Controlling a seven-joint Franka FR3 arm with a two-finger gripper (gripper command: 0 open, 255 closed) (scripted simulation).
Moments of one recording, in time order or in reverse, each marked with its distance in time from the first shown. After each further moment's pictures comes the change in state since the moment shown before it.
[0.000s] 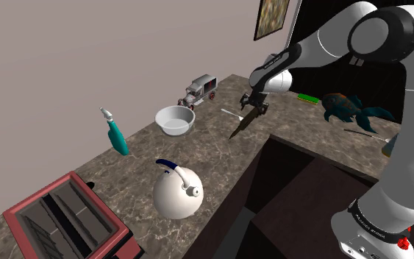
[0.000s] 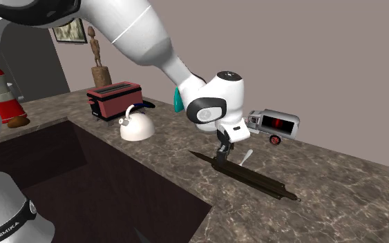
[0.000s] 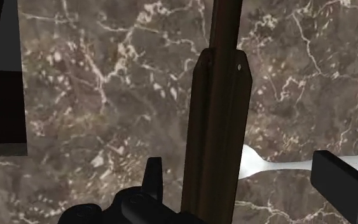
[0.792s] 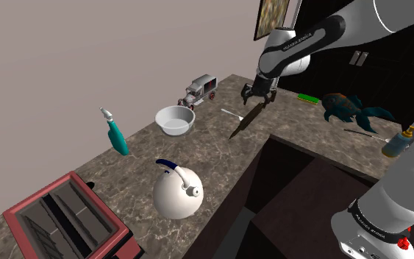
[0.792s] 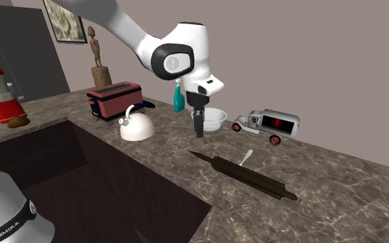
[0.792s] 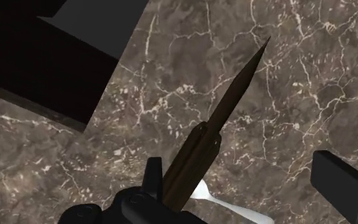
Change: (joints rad) arm 0.081 -0.417 0.032 -0.252 -0.191 -0.192 -0.153
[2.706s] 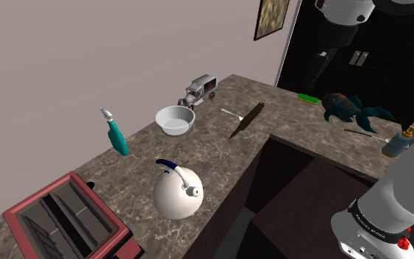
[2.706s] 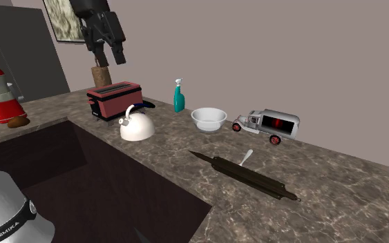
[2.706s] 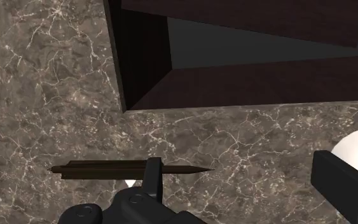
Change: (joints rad) arm 0.219 -0.898 0.028 -0.173 -0.178 -0.755 -0.687
